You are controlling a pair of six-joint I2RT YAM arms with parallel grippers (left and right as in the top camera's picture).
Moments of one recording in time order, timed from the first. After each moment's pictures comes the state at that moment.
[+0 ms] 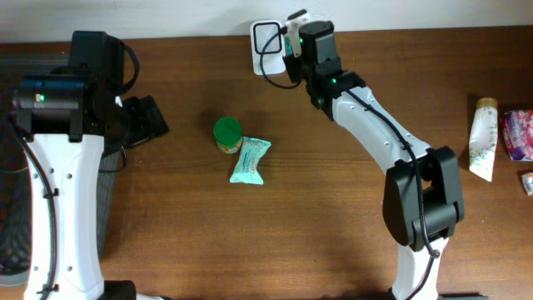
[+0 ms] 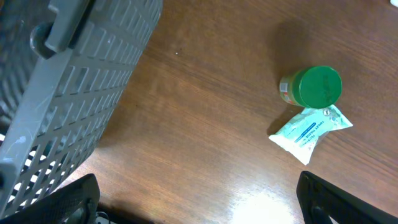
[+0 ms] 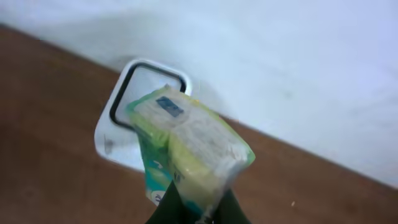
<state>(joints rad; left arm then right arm) -0.06 1.62 2.03 -1.69 -0.15 -0.50 0.35 2.08 1.71 -0.13 0.16 -0.18</state>
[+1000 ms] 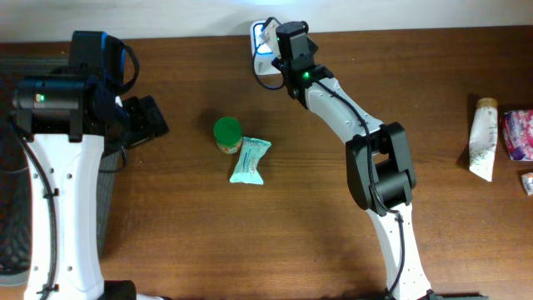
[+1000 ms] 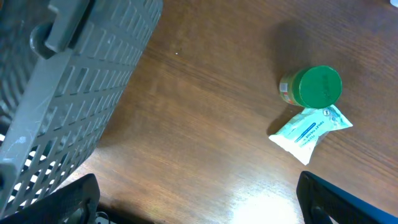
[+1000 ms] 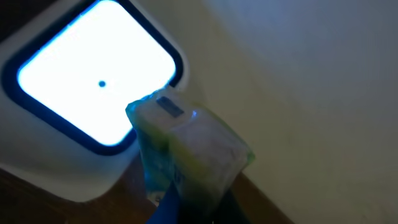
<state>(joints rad) -0.06 1.62 2.03 -1.69 -0.15 -0.50 0.38 2.45 2.03 -0.13 0.38 -0.63</state>
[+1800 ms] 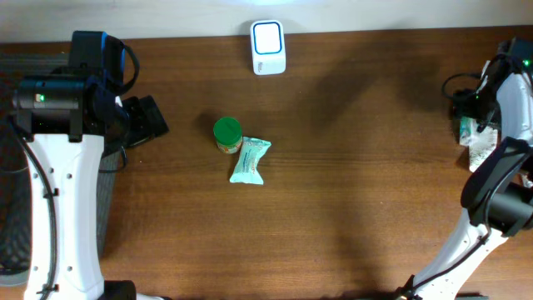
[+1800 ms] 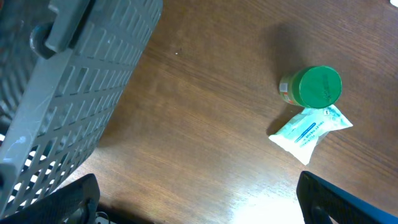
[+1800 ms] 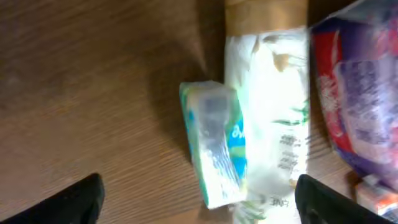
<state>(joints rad) -0.06 1.62 2.03 -1.69 -0.15 -0.50 -0.44 2.21 1.91 -1.04 0.13 -0.06</state>
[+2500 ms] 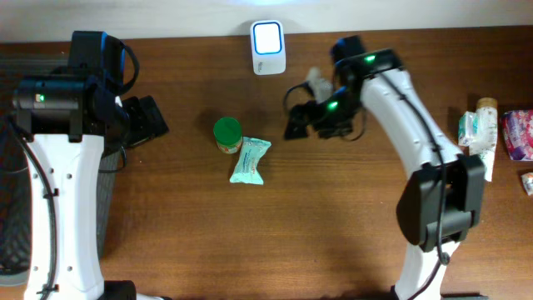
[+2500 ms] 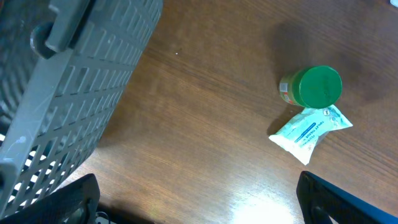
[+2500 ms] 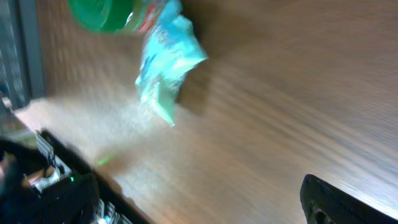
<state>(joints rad) -0.06 1.62 2.03 -1.69 -0.15 -0.50 0.27 2.04 1.82 -1.27 -0.55 -0.02</state>
